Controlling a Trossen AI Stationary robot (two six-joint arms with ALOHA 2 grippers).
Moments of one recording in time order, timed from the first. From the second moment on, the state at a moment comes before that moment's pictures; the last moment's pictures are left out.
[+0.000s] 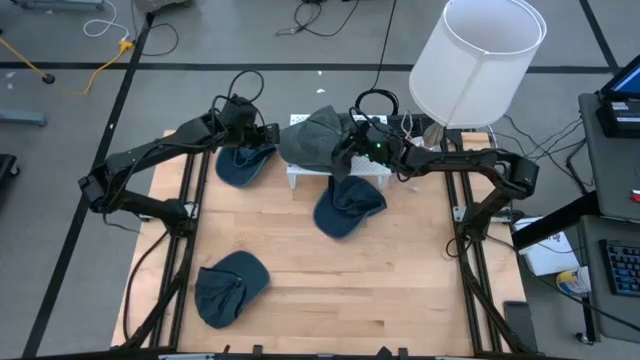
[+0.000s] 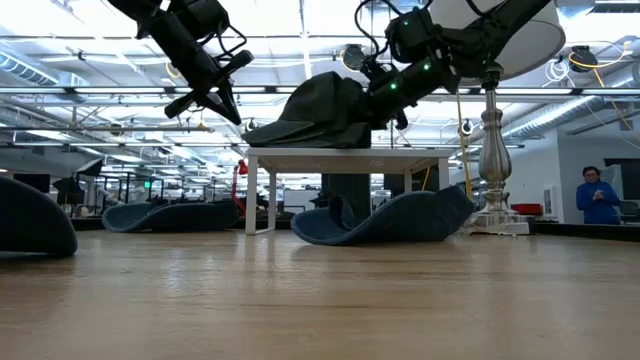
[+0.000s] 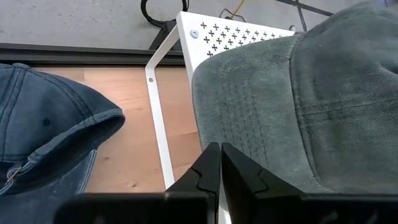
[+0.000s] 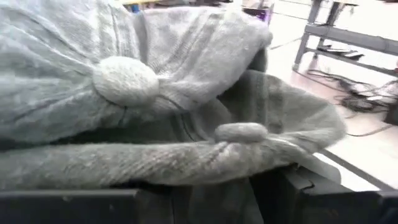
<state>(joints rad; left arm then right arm) 0.66 1.29 1.07 -0.52 0.03 -0.81 -0.44 1.60 0.95 0.36 0.25 0.09</state>
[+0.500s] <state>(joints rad) 0.66 1.29 1.07 -0.52 0.03 -0.82 -0.44 1.47 0.95 0.10 0.49 0.03</state>
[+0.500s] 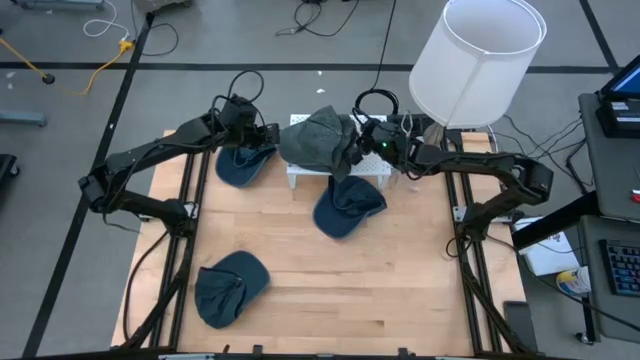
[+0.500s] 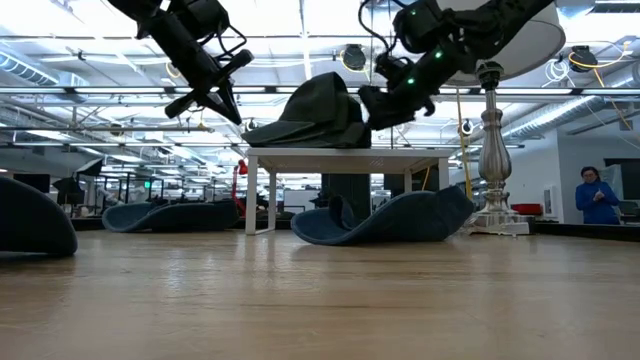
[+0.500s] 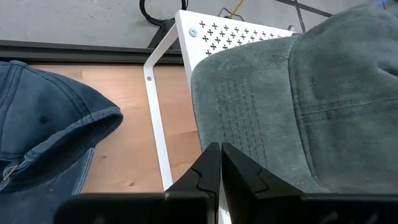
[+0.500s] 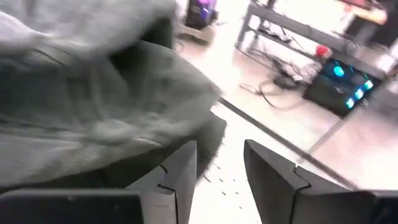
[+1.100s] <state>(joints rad) 0.64 1.27 1.07 -0.55 0.27 -0.76 -0.27 1.07 0.91 -0.51 0.07 0.70</state>
